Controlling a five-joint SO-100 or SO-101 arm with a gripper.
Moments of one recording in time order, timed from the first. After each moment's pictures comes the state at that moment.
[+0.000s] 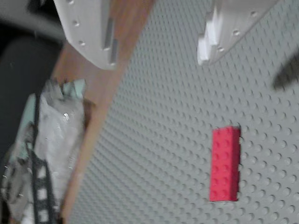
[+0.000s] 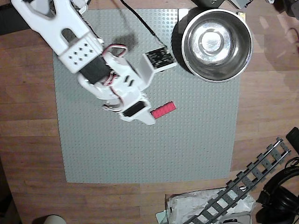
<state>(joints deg) -35.4 122.6 134.9 27.1 8.3</state>
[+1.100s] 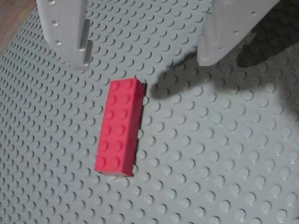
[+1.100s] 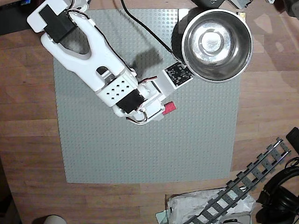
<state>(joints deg) -37.4 92.2 111.7 41.5 8.3</state>
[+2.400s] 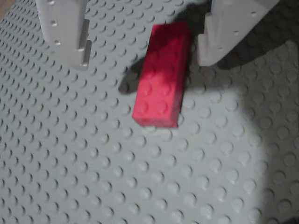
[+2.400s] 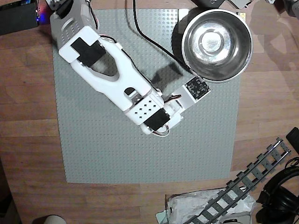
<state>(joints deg) -39.4 66.9 82.6 51.0 8.4</state>
